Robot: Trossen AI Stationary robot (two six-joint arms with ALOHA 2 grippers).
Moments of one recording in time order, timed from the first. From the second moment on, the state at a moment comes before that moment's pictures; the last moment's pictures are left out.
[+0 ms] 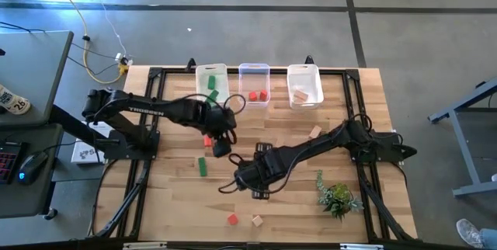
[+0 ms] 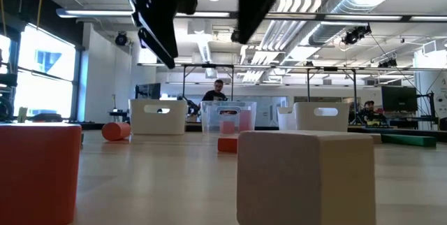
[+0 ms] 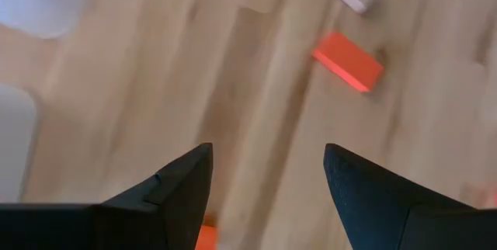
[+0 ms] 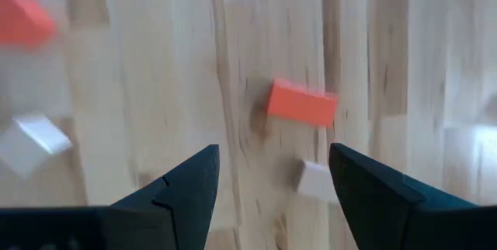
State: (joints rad) left arm 0.11 1.52 1.16 -0.77 -0.04 -0.31; right arm 0.36 2.17 2.07 -1.28 0.21 0.39
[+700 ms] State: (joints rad) left arm -0.13 1.52 1.16 -0.82 -0.17 -0.45; right arm 0.41 2.17 1.72 -1.57 0.40 0.52
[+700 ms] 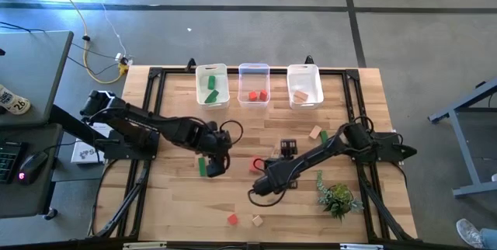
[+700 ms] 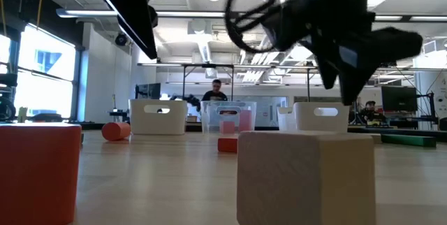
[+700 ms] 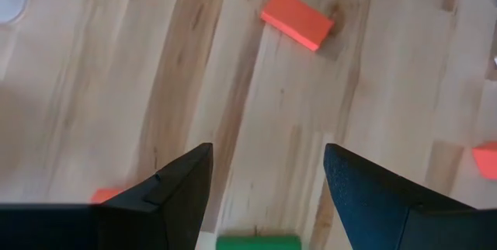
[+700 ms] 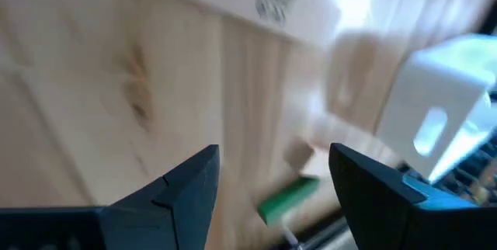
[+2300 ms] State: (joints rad) left arm -0.34 1.52 1.16 -1.06 -0.23 -0.75; right arm 0.13 1.65 1.21 -0.82 0.08 -0.47
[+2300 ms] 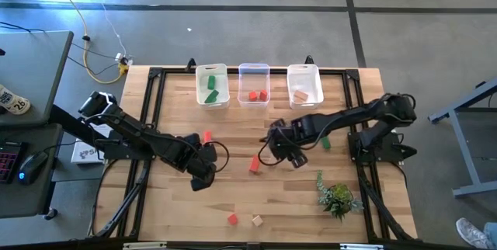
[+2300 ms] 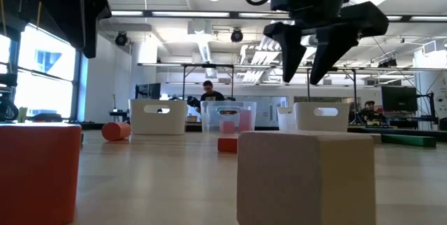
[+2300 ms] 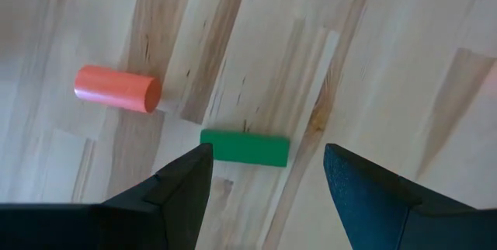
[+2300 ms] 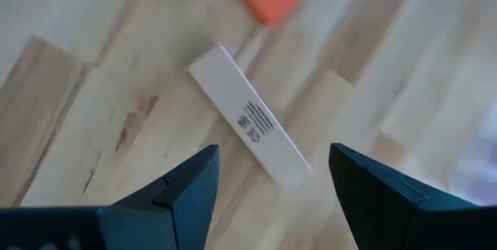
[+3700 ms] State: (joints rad) left arm -0.31 1.52 1.16 -1.05 -0.44 -0.68; right arm 0.11 1.95 1.22 -0.70 0.05 -0.42
